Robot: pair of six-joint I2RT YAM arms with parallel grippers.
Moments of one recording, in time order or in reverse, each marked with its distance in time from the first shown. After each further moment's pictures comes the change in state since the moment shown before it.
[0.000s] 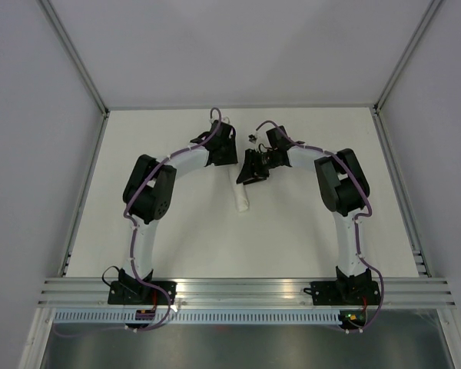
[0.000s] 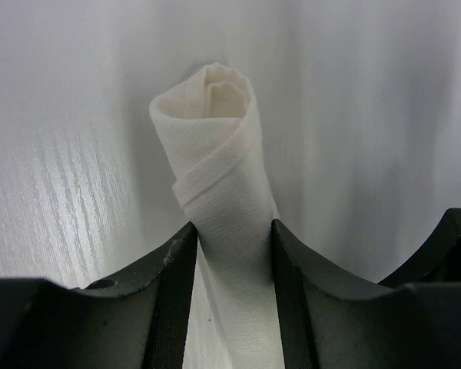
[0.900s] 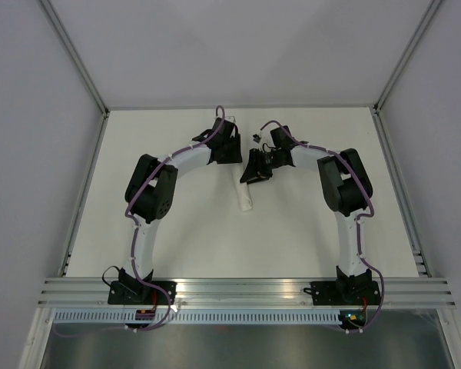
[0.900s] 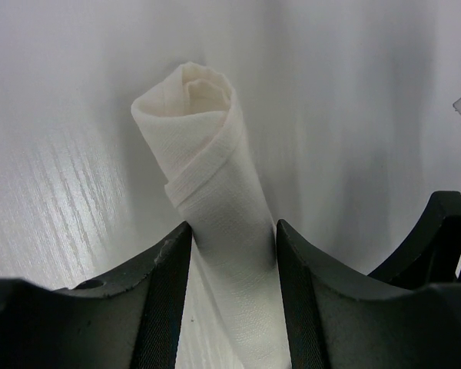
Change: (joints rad) left arm -0.011 0.020 0.055 -0.029 0.063 0.058; right arm -0.027 -0.013 -0.021 -0.008 -0.013 0.022
